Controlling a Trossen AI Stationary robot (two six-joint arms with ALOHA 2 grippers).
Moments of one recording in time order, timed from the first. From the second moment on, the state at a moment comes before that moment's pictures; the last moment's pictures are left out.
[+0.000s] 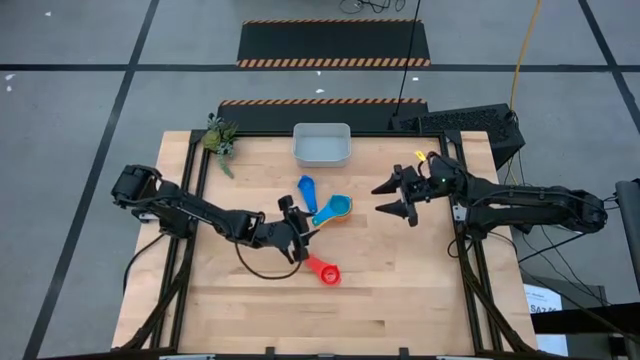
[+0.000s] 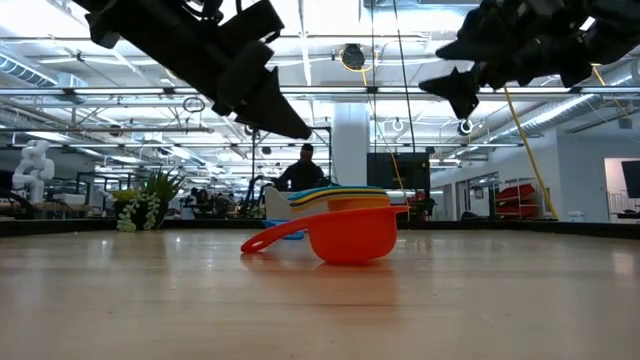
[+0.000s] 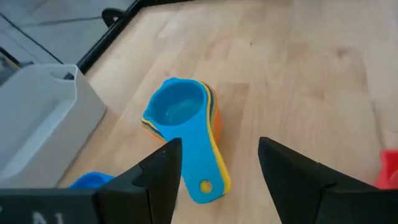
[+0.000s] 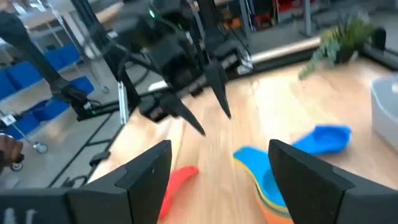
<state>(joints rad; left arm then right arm) -0.25 1.60 0.83 0.18 -0.55 -0.11 -0.34 0.85 0.37 0.28 -0.50 0.25</state>
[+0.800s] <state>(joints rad) -0.36 1.62 0.83 0.34 -0.81 -0.32 -0.26 0.85 0.14 0.58 -0.34 0.10</state>
